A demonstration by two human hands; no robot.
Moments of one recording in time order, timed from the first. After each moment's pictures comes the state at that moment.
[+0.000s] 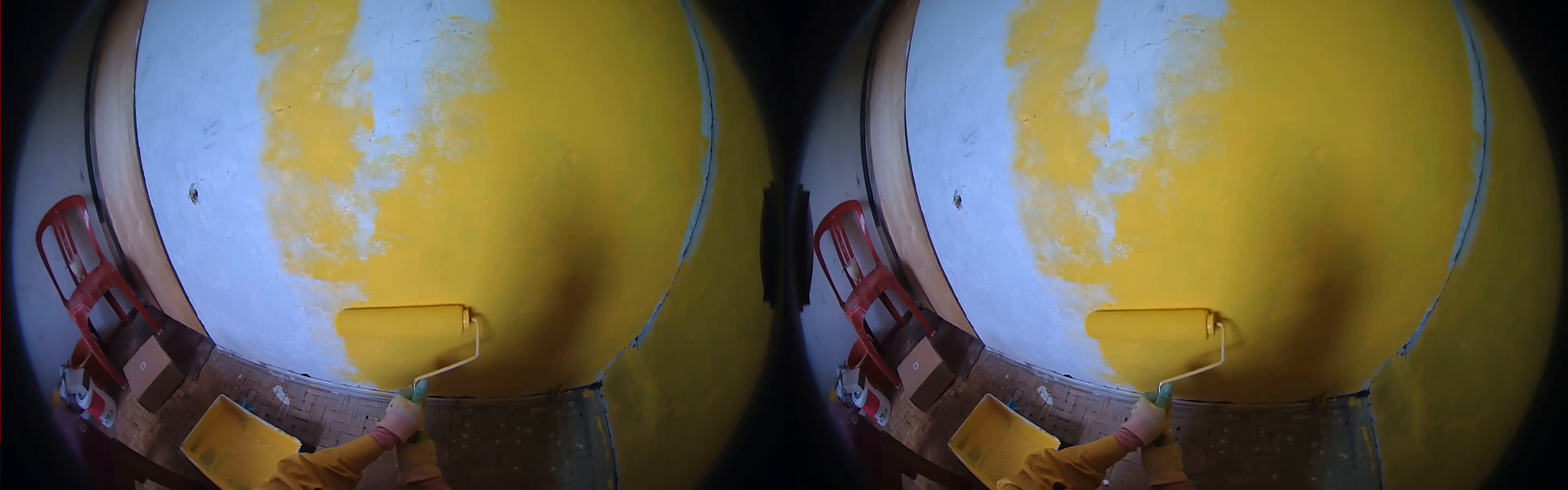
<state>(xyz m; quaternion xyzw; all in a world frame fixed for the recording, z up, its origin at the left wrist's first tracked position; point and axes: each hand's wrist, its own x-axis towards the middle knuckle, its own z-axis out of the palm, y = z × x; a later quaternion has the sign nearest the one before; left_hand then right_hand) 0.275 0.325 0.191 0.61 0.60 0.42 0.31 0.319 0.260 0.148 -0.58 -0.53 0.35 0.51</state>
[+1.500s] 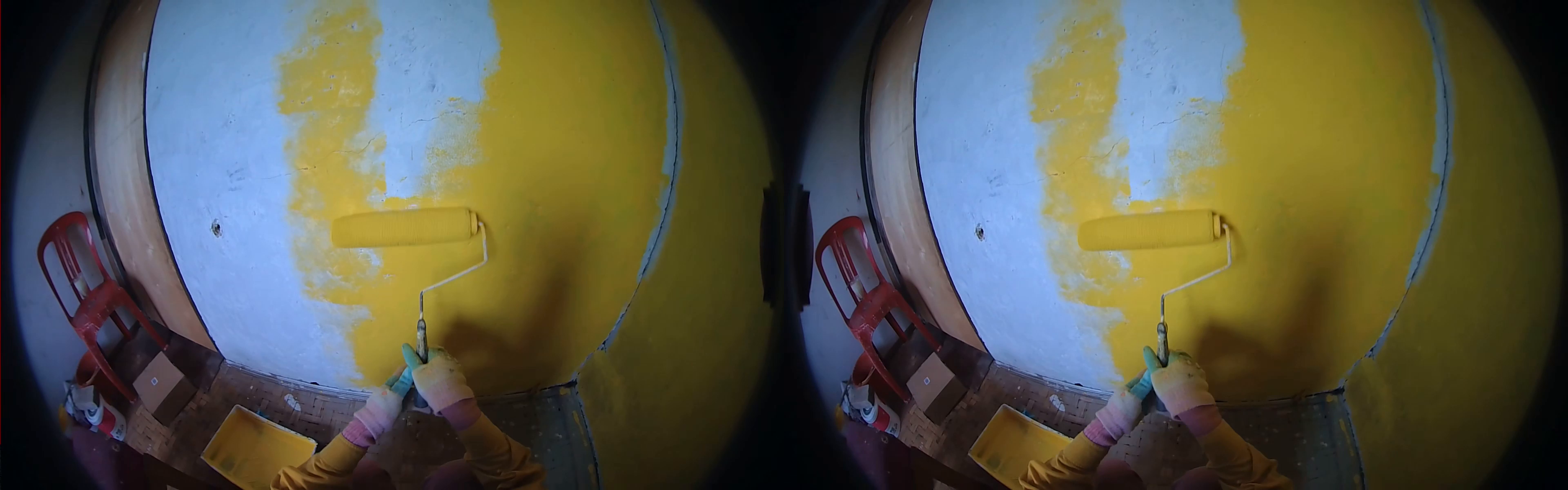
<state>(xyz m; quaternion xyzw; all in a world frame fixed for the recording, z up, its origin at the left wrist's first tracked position) 0.224 0.293 0.286 0.63 0.35 0.44 0.54 0.339 0.280 0.378 -0.67 -0.61 0.18 0.38</state>
